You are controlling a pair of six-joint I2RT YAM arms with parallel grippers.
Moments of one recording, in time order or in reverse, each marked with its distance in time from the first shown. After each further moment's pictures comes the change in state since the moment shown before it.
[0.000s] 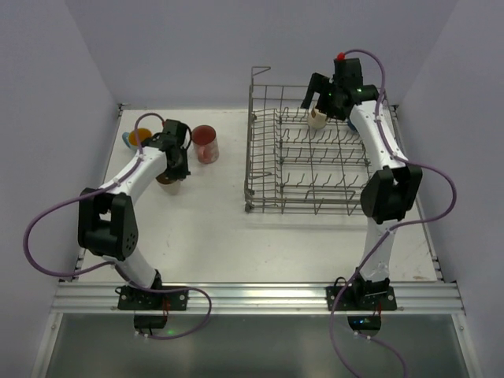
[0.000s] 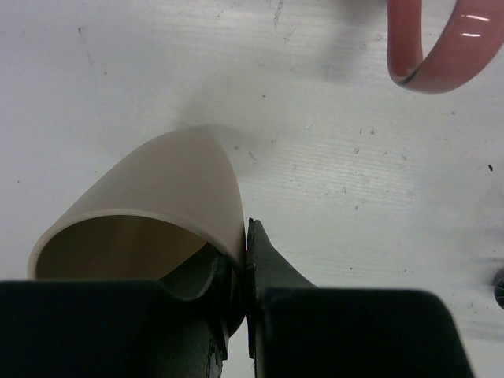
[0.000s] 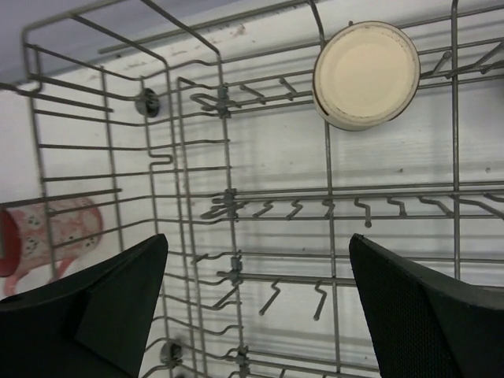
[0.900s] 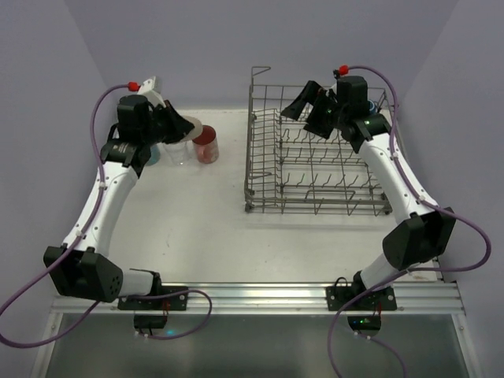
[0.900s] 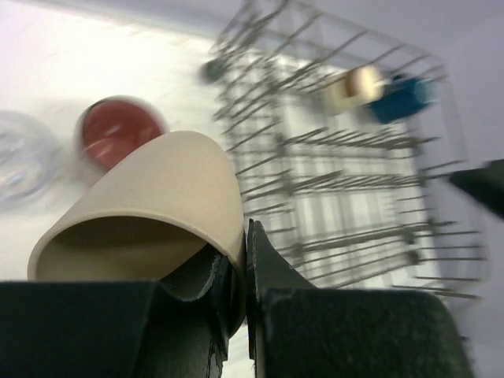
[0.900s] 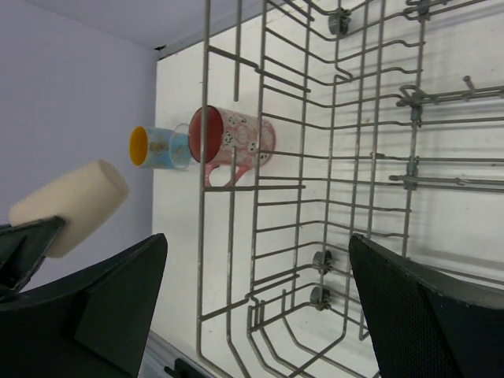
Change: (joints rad) left arm 0.075 -0.318 0.073 0.420 0.544 -0.249; right arm 0.123 -0.433 -0.481 0.244 -0.208 0.293
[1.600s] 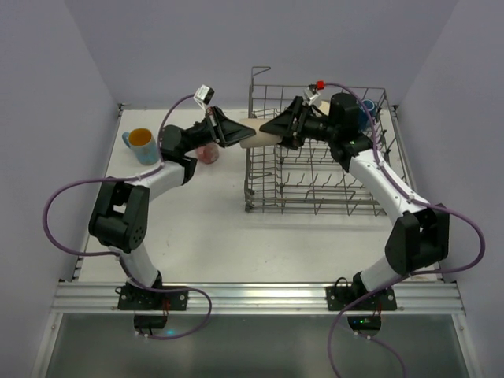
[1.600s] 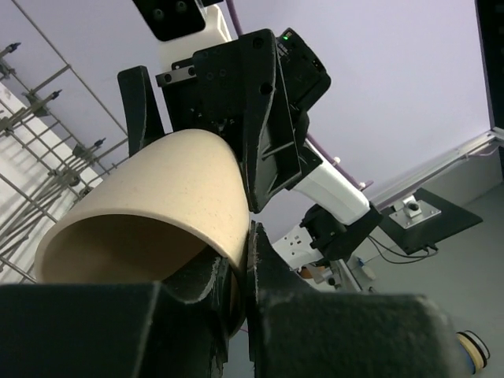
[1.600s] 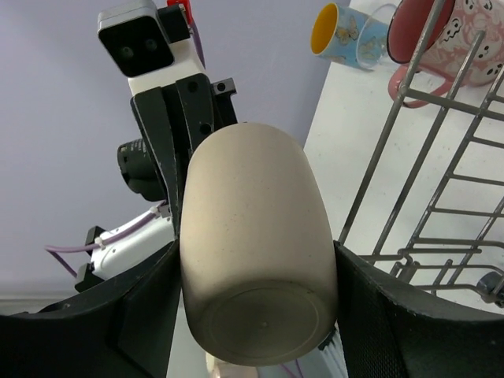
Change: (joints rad) left arm -0.190 0.417 -0.262 1.572 0.599 -1.026; right arm 0.038 -0.032 -0.294 0.535 -0.542 0.309
